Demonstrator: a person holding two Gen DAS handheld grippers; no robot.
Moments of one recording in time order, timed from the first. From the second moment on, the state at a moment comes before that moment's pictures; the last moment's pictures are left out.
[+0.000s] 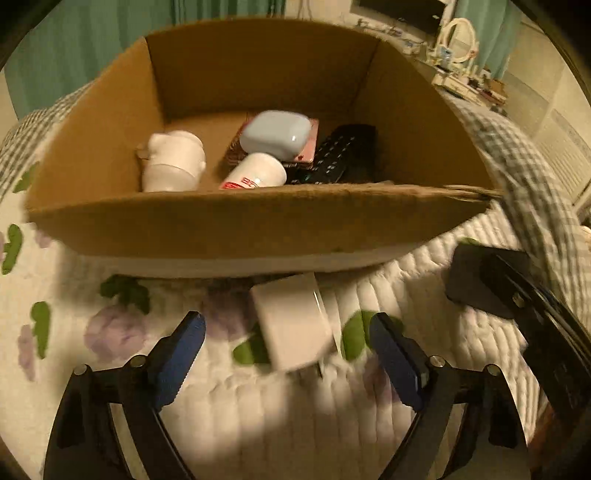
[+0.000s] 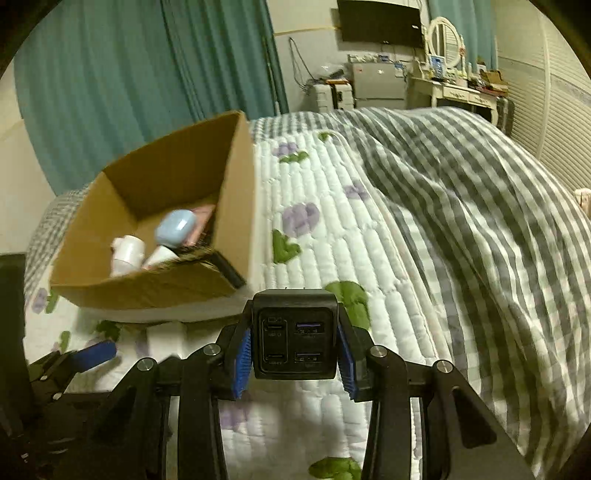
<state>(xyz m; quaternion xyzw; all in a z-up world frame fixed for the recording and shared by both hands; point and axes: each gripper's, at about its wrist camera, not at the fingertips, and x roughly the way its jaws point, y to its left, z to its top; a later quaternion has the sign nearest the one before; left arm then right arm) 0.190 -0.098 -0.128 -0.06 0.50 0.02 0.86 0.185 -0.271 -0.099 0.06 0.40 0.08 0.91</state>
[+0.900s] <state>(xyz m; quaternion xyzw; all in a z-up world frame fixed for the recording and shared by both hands) 0.100 -0.063 -0.002 -0.04 0.42 -0.03 0.90 0.120 -0.256 0.006 0.03 0.33 0.12 0.94</state>
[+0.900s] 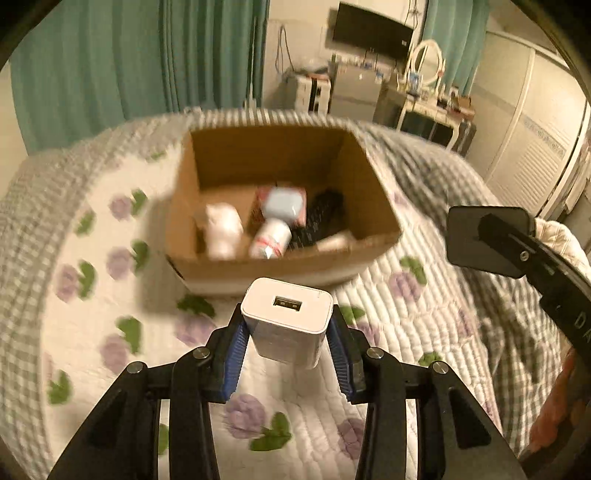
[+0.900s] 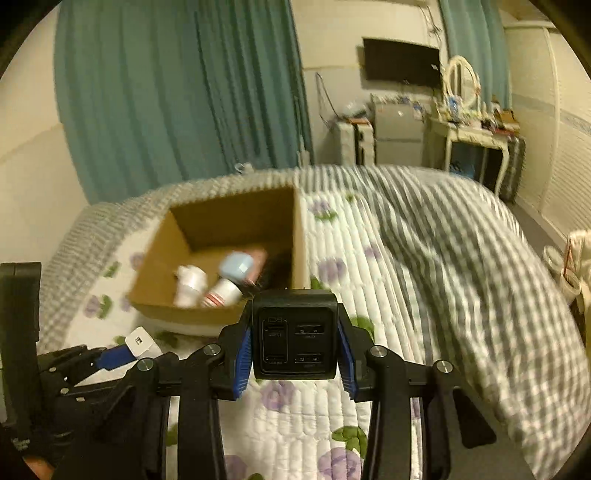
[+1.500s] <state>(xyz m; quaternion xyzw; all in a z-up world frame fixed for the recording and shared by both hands) 0.219 -0.041 0.012 0.05 0.40 -0.02 0.91 0.221 -0.192 0.053 -0.02 0.28 0.19 0.94</state>
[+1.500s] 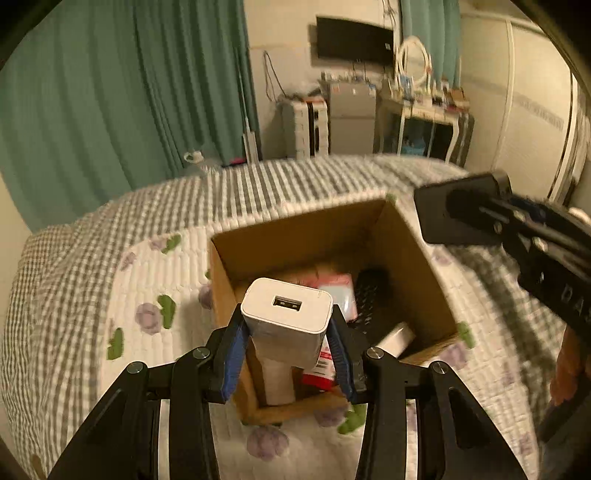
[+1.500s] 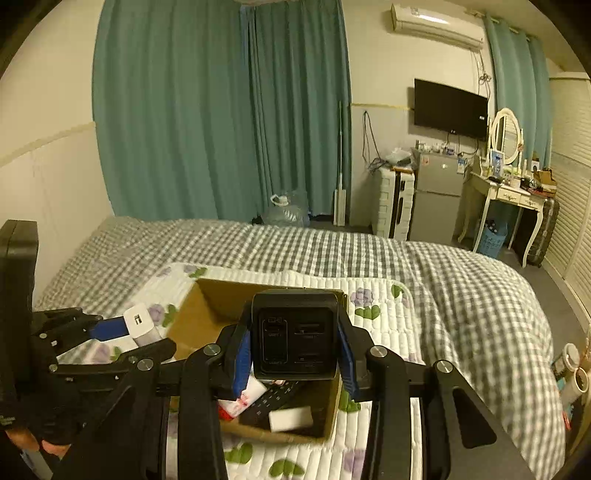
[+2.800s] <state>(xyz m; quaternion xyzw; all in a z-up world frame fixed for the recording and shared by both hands) 0.116 -0.041 0.163 0.02 0.28 0.00 0.96 0.158 -0.222 0.172 -0.07 0.25 0.15 0.95</state>
